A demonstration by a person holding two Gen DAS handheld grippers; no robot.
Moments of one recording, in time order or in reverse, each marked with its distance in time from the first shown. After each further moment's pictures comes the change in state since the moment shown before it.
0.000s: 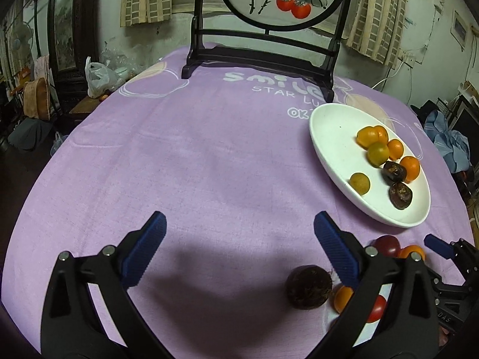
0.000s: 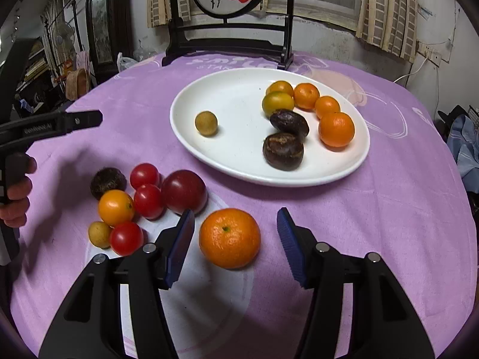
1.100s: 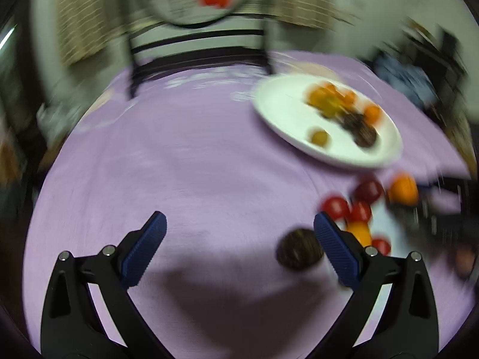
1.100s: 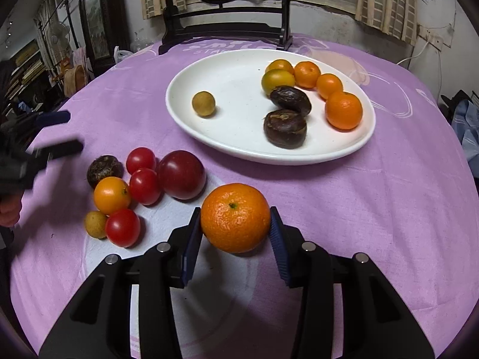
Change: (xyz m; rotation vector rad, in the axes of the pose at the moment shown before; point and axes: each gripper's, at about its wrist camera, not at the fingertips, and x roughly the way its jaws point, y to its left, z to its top) left arm -0.010 -0.013 -0.023 0.387 0.015 -0.178; right arm 0.007 -0.002 -0.008 0.046 0.063 0.023
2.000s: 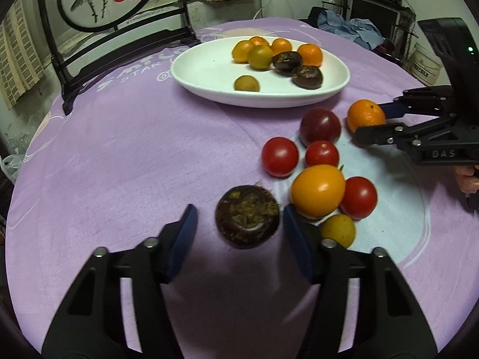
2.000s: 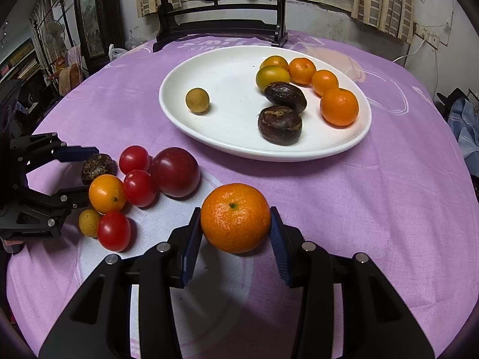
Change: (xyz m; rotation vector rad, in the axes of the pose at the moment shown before) left arm 0.035 -0.041 -0.020 0.204 0.064 -0.158; right arm 0.001 -0.001 -0.002 0.005 0.012 -0.023
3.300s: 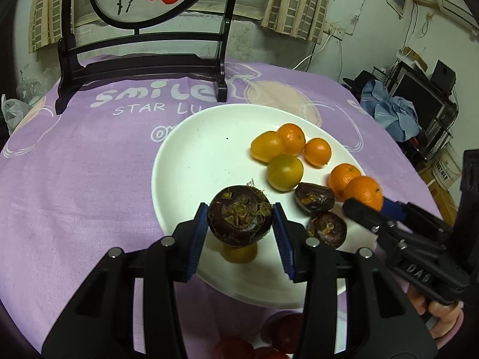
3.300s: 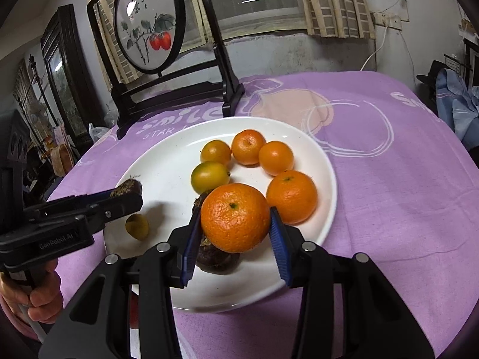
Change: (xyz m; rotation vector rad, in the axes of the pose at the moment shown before) left arm 0.048 0.018 0.128 -0.388 -0.108 0.009; right arm 0.023 -0.074 0.068 0.244 -0.232 0.034
